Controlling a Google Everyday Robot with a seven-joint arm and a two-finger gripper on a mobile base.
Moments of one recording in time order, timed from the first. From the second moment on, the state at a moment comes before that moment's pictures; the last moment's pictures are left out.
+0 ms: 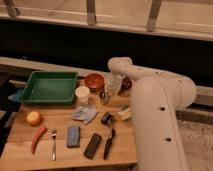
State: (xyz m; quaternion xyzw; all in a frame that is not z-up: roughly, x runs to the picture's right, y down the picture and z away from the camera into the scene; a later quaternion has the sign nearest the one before) arm 0.040 0.049 0.916 -0.33 0.20 0.72 0.57
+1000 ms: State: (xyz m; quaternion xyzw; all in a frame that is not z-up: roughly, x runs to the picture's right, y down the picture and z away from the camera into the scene) arm 0.030 0.002 0.825 -0.35 0.08 0.73 0.59
